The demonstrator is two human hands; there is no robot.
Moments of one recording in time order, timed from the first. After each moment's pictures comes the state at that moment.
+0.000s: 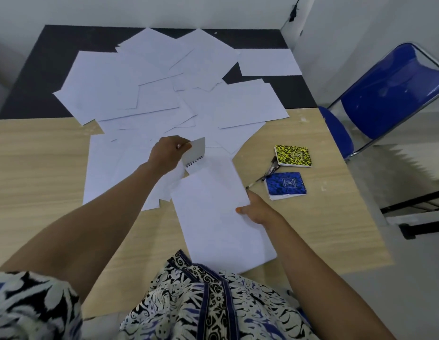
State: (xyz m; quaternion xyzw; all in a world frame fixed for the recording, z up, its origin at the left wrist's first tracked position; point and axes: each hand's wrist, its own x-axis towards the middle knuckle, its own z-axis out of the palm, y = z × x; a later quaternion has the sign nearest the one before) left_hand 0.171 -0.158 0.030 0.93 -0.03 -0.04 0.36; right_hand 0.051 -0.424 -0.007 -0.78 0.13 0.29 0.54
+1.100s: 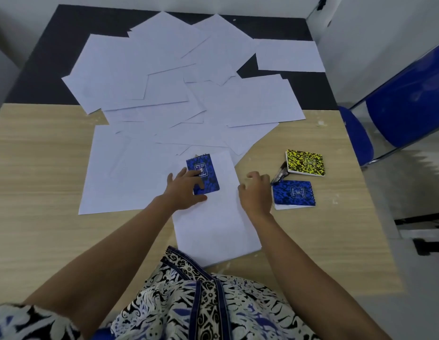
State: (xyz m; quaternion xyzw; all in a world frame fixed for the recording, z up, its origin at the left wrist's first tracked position) left_hand 0.114 -0.188 -0.029 0.95 -0.08 -0.22 0.20; right_hand 0.104 -0.401 -0.023 -0.95 0.17 0.05 0.27
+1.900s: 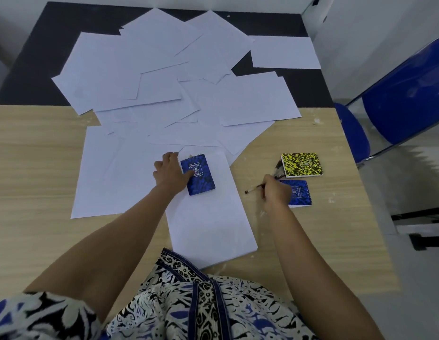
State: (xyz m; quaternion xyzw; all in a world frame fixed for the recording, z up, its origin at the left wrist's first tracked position) left_hand 0.149 -0.195 -0.021 0.95 0.15 -0.14 0.23; right_hand 0.126 -0.445 -0.007 -0.64 0.50 0.03 0.58
